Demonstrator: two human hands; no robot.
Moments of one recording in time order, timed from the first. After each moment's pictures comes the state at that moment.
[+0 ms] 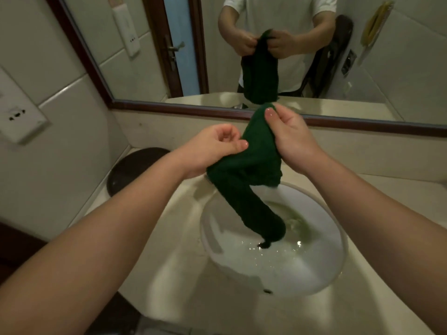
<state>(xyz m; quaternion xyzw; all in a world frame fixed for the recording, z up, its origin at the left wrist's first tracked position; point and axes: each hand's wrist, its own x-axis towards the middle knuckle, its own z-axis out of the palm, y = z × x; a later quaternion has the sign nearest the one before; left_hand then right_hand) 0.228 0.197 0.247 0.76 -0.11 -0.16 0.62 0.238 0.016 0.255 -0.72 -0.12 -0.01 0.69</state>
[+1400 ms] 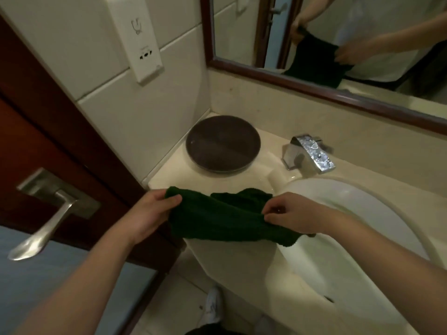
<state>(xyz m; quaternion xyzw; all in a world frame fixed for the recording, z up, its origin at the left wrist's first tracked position) 0.032 0.452 0.109 0.64 0.19 -0.06 0.74 0.175 0.154 0.146 -0.85 -0.33 0.36 0.19</state>
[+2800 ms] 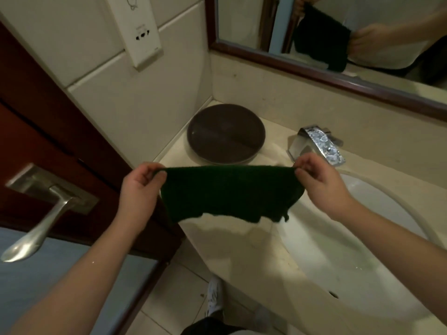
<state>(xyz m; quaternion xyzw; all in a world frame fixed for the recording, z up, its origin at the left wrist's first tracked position) 0.044 0.457 0.110 0.74 0.25 0.22 0.59 0.208 0.141 0.121 -0.83 -0.21 0.12 0.50</state>
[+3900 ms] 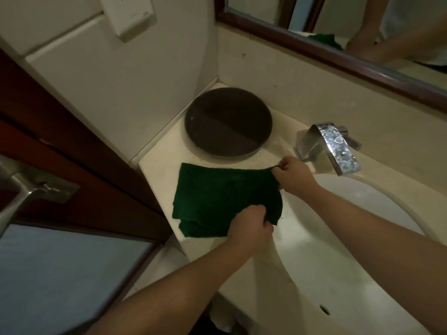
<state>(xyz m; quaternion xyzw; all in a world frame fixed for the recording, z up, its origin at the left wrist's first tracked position) 0.124 0.262 0.013 0.90 0.17 -0.09 0.39 0.282 0.191 0.035 -0.92 -0.11 0.23 0.29</state>
